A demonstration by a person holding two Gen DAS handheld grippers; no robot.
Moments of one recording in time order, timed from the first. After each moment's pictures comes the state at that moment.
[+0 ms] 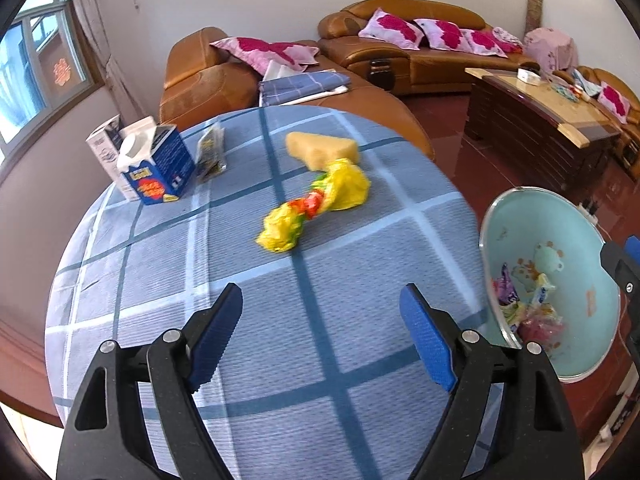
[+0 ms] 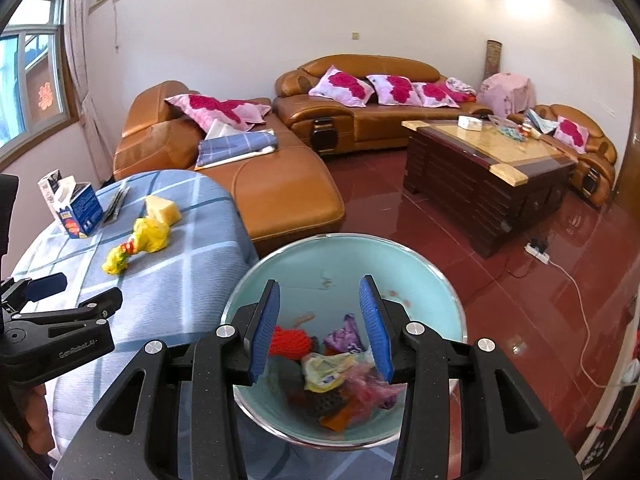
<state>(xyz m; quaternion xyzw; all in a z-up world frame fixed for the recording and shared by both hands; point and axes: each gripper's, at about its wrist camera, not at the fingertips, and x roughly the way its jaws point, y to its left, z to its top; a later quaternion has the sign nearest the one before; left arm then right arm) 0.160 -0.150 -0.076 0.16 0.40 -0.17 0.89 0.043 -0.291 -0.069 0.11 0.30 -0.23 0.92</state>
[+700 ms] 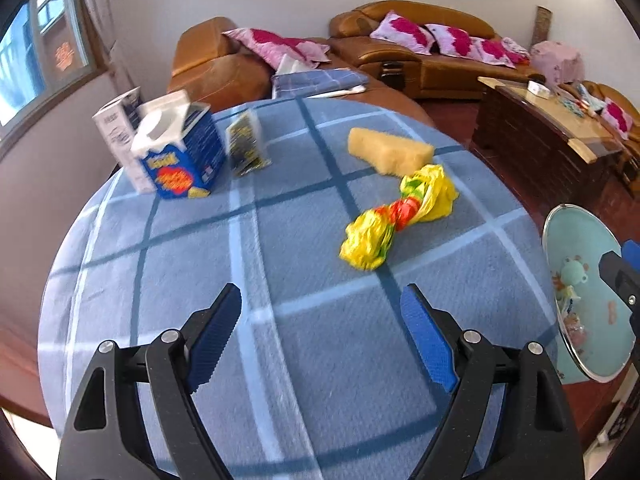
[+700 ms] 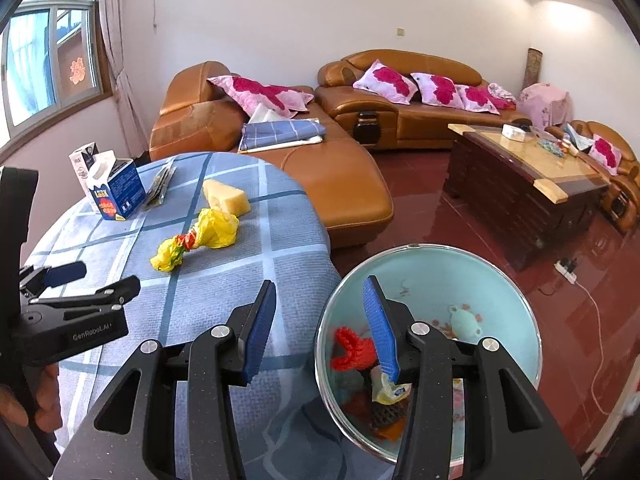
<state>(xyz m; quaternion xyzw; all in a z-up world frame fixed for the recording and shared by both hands) 0.219 -0.105 -0.089 0.14 0.40 -0.19 0.88 0.100 -0.248 -0.071 0.09 0.32 -0.18 0.93</state>
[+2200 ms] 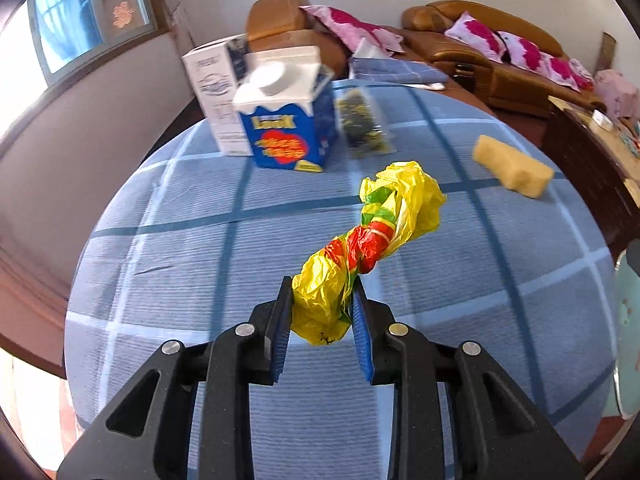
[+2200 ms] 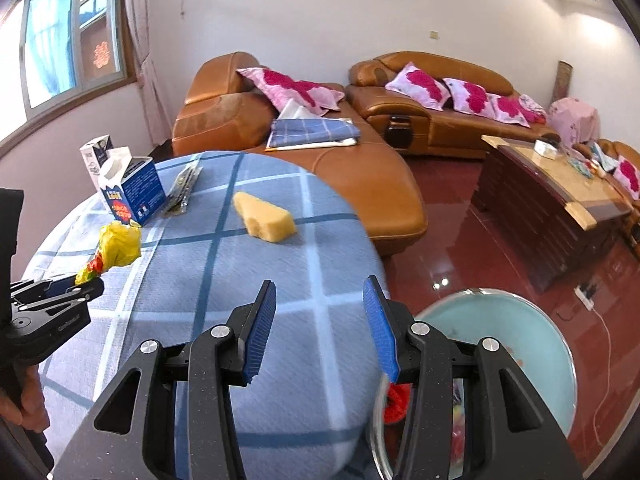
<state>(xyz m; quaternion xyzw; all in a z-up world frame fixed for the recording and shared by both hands) 0.256 -0.034 -0.093 0.10 0.43 -0.07 0.89 0.172 -0.227 -0.071 0.05 0.33 -0.12 0.93</state>
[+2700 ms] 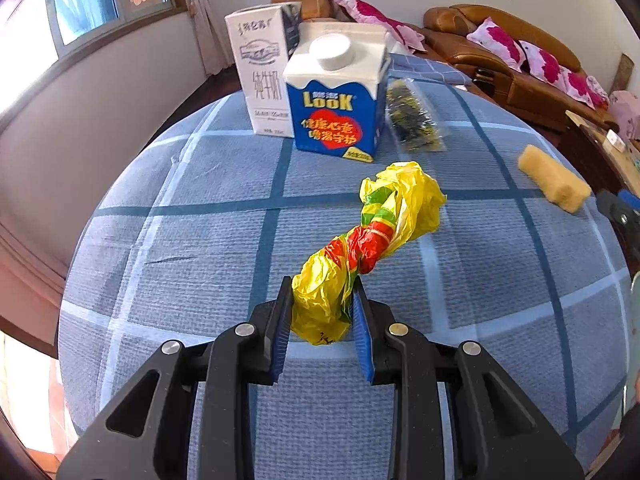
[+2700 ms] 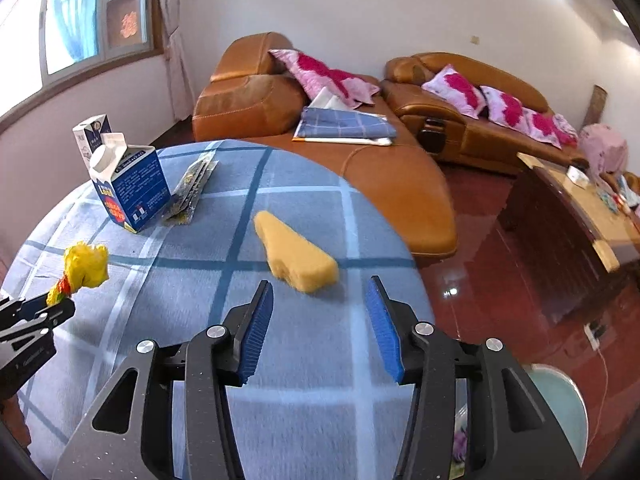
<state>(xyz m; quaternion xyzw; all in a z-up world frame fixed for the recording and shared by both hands) 0.281 0.003 -0.108 0.06 0.45 -0.05 0.89 0.263 -0.223 -0.081 0.01 0.36 -0.07 0.93</state>
